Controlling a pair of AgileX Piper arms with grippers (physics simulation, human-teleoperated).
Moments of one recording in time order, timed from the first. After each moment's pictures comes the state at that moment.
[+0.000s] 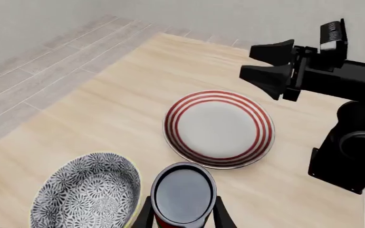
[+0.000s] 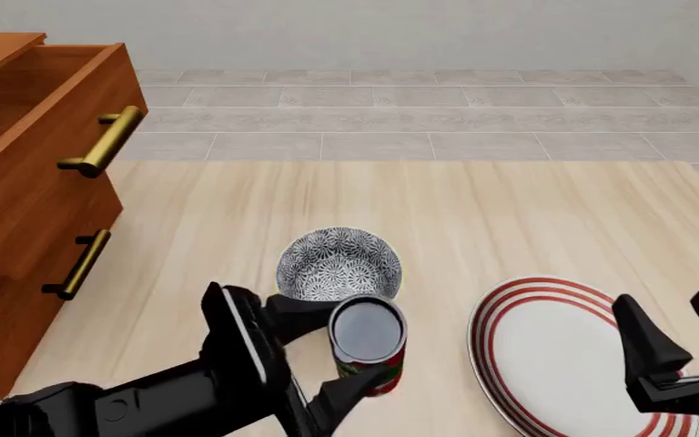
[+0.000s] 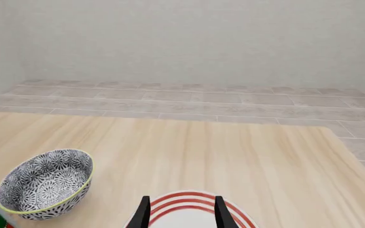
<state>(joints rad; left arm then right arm) -1.03 1.27 -0.38 -0.58 0.05 0.10 0.24 0.00 -0.17 0.00</state>
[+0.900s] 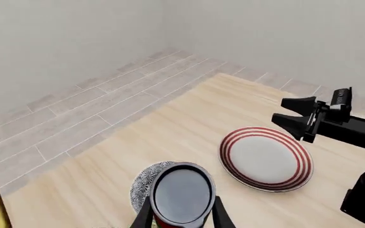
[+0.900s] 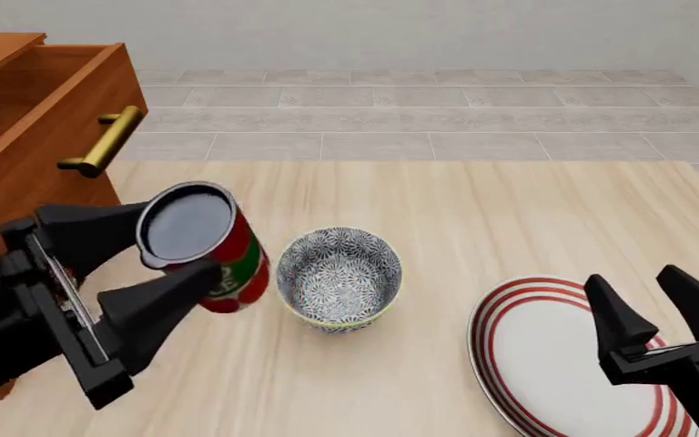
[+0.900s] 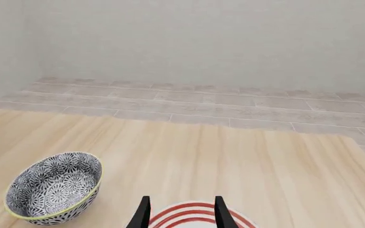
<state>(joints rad) -0.80 0.60 -0.51 0.08 0.04 0.16 0.54 0.00 -0.47 0.00</state>
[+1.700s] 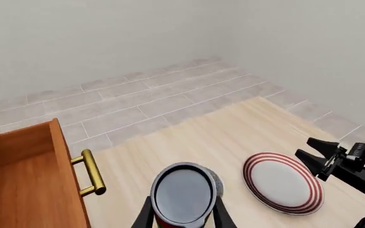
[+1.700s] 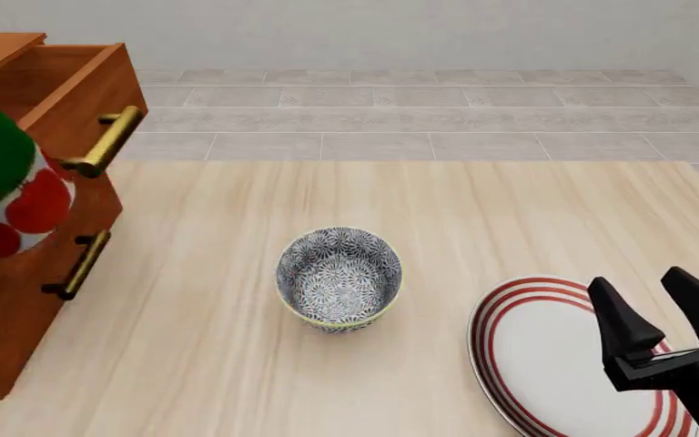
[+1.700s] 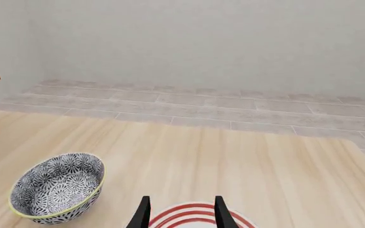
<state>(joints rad) -0.57 0.42 -0.98 0.72 -0.03 0.16 0.47 0.00 -0.42 0.00</state>
